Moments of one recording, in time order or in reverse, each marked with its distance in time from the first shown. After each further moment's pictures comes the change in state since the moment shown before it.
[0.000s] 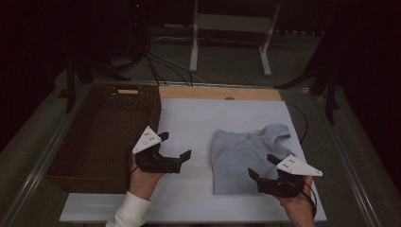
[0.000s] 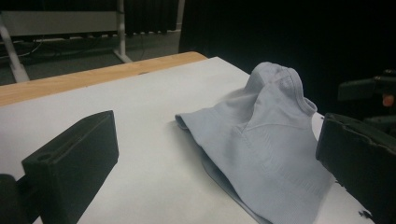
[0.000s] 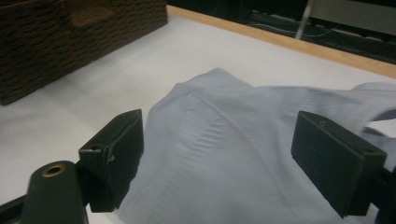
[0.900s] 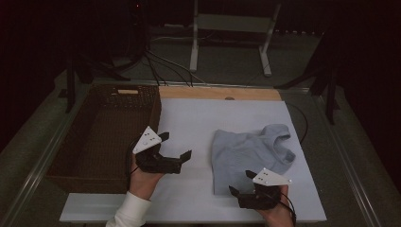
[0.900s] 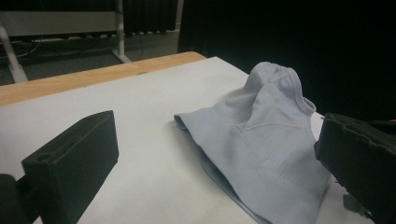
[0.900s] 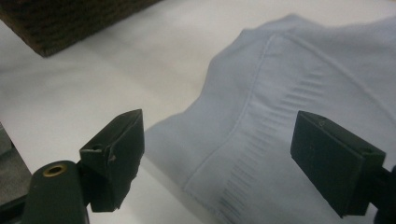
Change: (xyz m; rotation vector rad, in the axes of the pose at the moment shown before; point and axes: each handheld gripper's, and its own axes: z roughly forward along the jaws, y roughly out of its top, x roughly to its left) left arm -0.001 0.000 0.001 0.000 -0.004 0.000; right arm 0.038 -0.038 0.036 0.107 0.133 -0.008
